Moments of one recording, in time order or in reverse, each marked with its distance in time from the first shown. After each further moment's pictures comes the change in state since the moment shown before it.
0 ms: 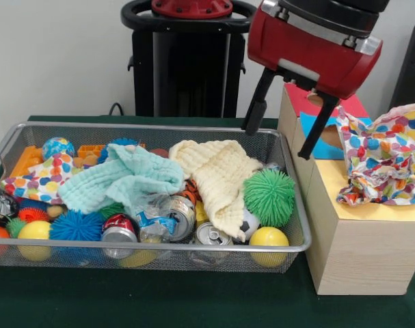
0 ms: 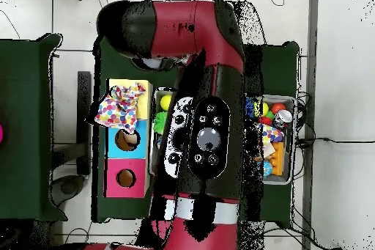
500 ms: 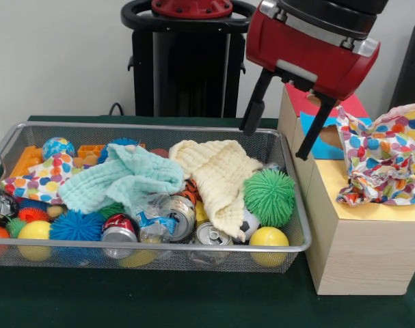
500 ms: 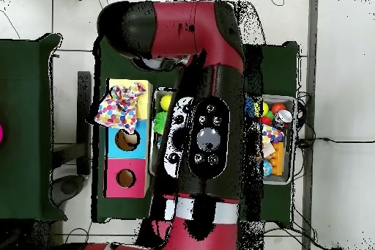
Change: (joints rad) arm 0.000 0.000 0.000 0.001 -0.005 0.000 0.000
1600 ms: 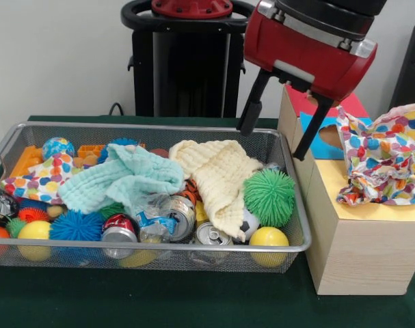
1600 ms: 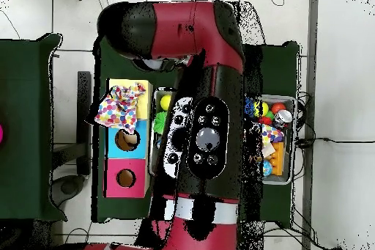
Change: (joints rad) arm 0.001 0.000 -0.002 0.001 -0.010 0.000 0.000
